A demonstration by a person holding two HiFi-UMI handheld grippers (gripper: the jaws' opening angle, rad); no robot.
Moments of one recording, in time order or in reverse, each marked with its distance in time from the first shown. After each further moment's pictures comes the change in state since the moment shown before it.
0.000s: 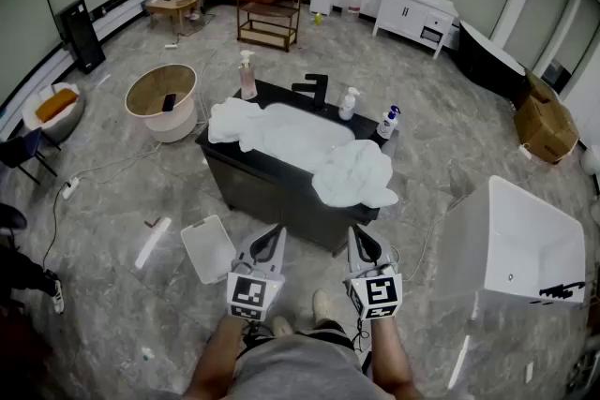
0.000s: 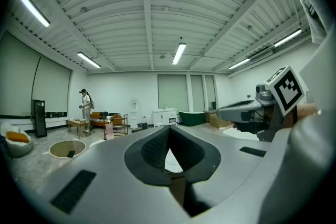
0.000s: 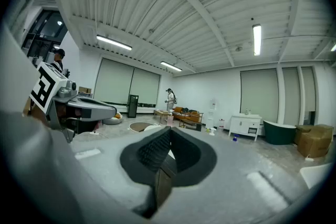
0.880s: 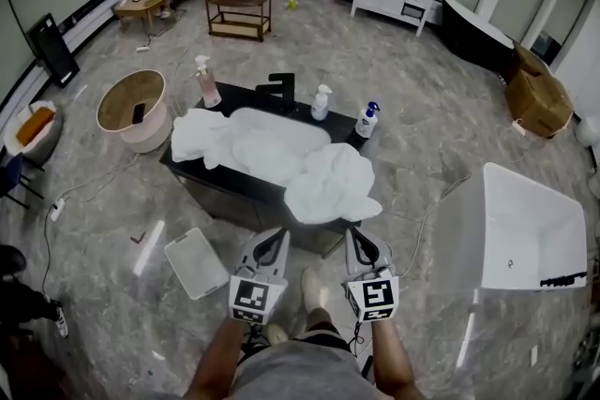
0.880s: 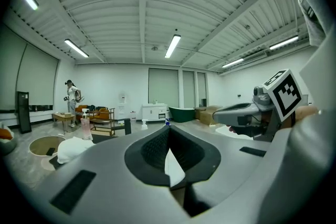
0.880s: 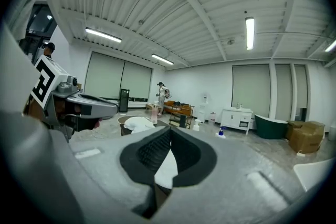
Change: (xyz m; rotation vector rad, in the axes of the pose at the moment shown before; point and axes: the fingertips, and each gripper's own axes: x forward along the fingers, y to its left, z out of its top) left arm 0.148 -0.029 -0.019 -0.018 0.046 -0.114; right arm 0.062 -0.115 -0.054 0.017 0.070 -0.069
